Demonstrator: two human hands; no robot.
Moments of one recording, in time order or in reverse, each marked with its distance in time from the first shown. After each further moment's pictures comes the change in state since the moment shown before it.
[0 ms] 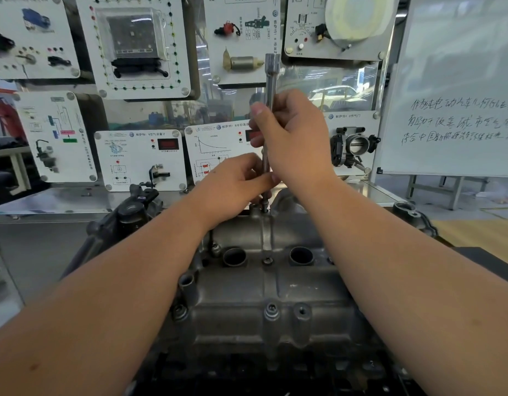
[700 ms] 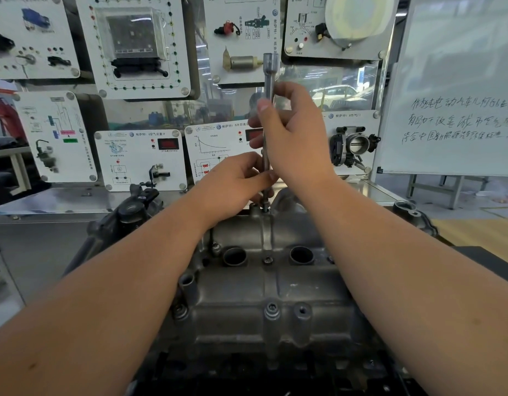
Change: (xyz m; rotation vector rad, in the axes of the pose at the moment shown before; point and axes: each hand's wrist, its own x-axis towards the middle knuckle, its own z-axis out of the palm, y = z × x) left_hand 0.002 -0.002 -0.001 -0.006 0.006 -0.021; right_hand 0.000 0.000 0.001 0.028 -0.007 0.031
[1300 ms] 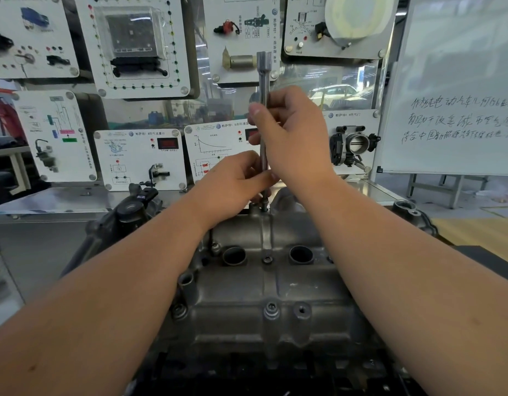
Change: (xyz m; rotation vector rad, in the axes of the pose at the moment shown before) left_hand 0.000 0.000 0.001 0.021 -0.011 0.062; right_hand 0.000 -0.001 0.000 -0.031 0.003 -0.035
